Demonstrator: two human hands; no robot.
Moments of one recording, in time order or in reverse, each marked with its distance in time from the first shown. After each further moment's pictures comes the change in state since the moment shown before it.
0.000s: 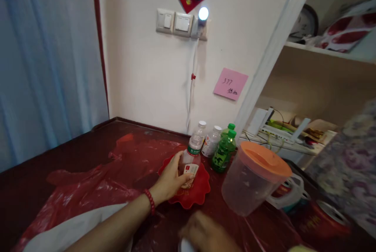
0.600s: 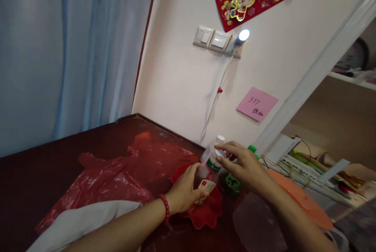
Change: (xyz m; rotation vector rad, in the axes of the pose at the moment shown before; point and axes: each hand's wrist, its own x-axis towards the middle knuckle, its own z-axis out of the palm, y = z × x) left_hand -0.004 -0.006 -0.001 0.226 0.105 0.022; right_hand 0.118 -0.030 -0.154 -0.138 0.257 -0.287
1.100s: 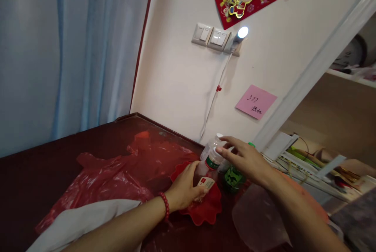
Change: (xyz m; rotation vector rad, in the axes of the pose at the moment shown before) left_hand -0.001 0.003 -0.001 -0.027 -0.004 0.007; right_hand 0.003 0.000 -0.013 0.001 -0.040 0.222
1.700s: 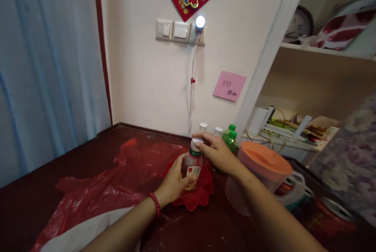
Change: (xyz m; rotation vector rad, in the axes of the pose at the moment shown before) left_hand 0.004 0.017 -0.003 -0.132 -0.079 -0.004; right_hand -0.008 0.006 0.043 0.360 0.210 -0.165
